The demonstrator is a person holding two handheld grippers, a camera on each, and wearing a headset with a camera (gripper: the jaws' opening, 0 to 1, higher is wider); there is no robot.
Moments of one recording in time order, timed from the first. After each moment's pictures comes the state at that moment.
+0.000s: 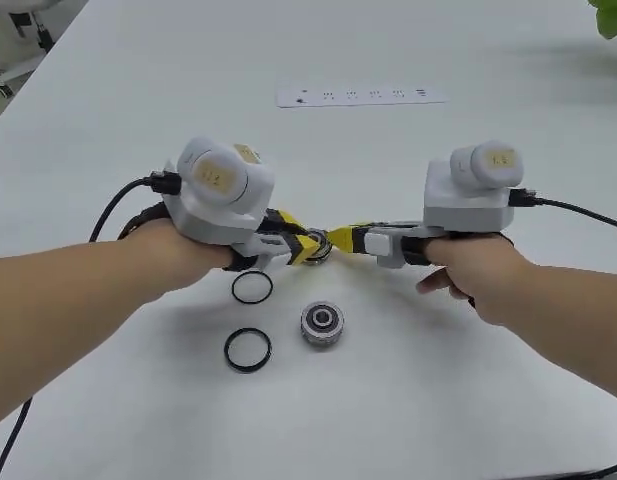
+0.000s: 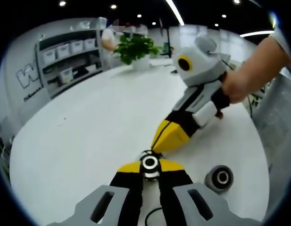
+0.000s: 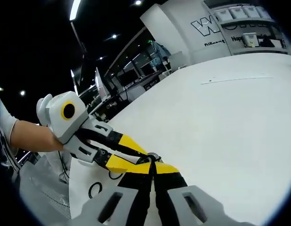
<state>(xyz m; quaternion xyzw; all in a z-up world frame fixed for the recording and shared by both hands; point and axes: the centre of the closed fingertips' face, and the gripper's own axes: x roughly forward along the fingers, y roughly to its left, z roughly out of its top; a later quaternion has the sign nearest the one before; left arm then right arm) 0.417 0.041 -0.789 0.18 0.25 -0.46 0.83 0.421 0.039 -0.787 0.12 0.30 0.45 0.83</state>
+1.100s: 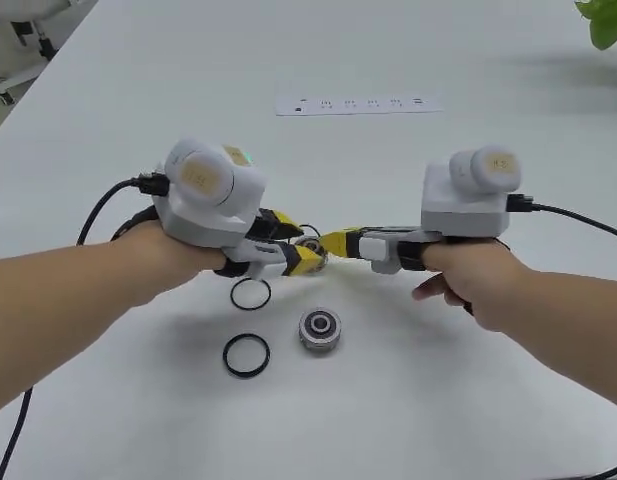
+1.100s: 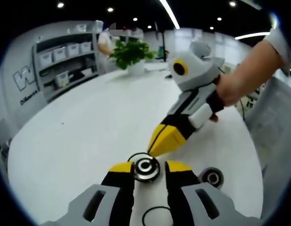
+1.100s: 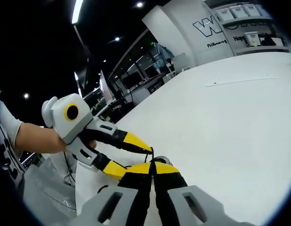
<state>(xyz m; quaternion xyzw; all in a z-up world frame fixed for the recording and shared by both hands) 0.408 0.041 -0.771 0.16 0.23 -0.49 0.82 0.412 0.041 -0.771 0.14 0.28 0.47 0.83</state>
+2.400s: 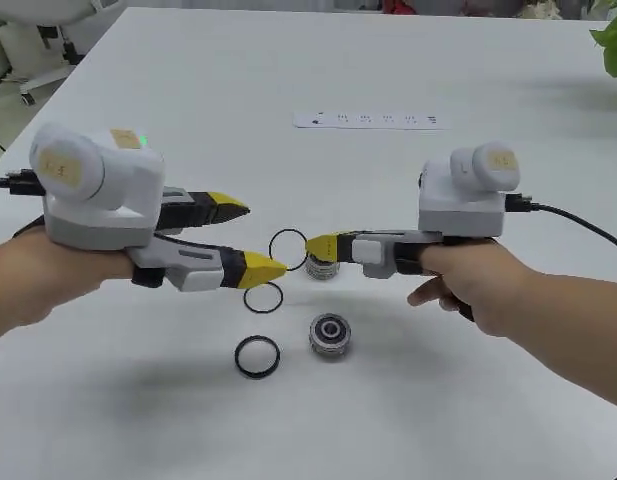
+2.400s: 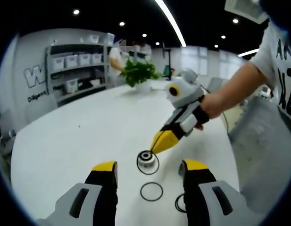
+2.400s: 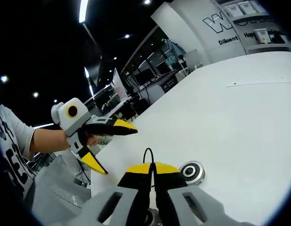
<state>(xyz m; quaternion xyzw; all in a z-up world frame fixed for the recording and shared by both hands) 0.369 0.107 -0.723 0.10 0.19 -0.48 0.85 0.386 0.079 -0.748 0.15 0.29 0.52 0.79</state>
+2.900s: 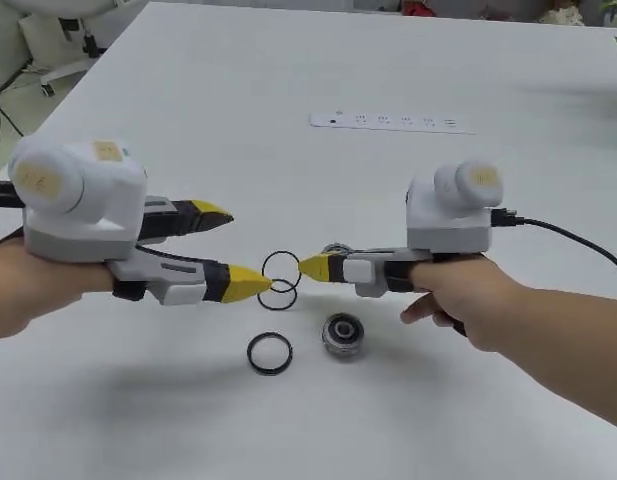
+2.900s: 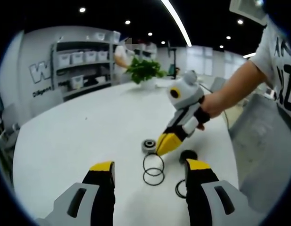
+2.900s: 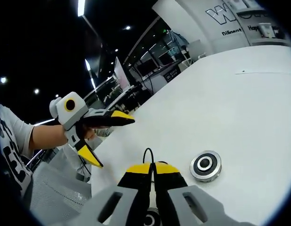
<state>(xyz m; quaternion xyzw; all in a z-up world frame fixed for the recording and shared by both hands) 0.359 0.134 -0.732 0.10 0.20 -0.46 0.86 0.371 0.100 -0.772 0.13 0.33 0.53 0.77</state>
